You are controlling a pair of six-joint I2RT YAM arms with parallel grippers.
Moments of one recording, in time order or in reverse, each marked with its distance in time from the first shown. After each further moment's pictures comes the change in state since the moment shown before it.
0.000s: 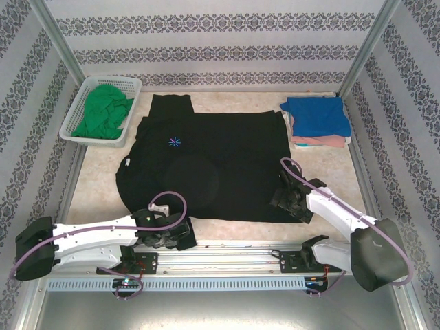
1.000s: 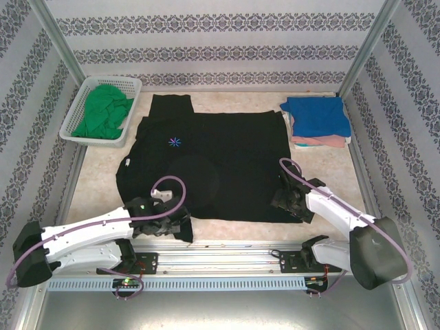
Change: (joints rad) left arm 0.129 -0.034 0.223 -0.113 -0.043 0.188; right arm 0.000 -0.002 0.000 -0.011 0.027 -0.022
